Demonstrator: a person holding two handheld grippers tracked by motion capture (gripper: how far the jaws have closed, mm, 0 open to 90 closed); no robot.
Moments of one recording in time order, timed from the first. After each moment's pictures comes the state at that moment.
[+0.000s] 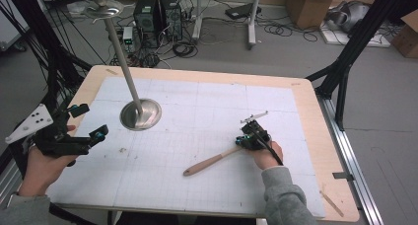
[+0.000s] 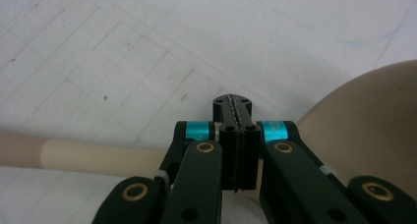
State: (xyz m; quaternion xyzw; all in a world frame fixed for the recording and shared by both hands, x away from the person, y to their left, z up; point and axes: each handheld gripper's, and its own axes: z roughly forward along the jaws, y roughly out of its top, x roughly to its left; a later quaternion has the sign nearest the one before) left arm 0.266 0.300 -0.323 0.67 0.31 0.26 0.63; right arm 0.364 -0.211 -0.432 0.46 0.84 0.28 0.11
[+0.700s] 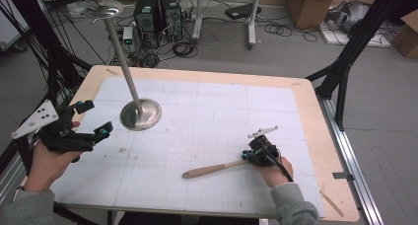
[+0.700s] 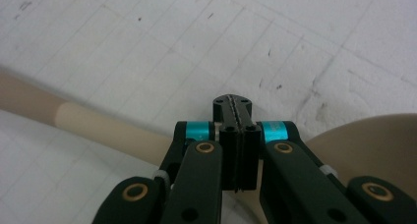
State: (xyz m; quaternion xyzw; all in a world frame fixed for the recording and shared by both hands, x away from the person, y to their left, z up) left arm 0.275 0.292 -0.319 0.67 0.30 0.26 0.63; right arm 0.313 -0.226 -0.430 0.46 0.84 0.28 0.11
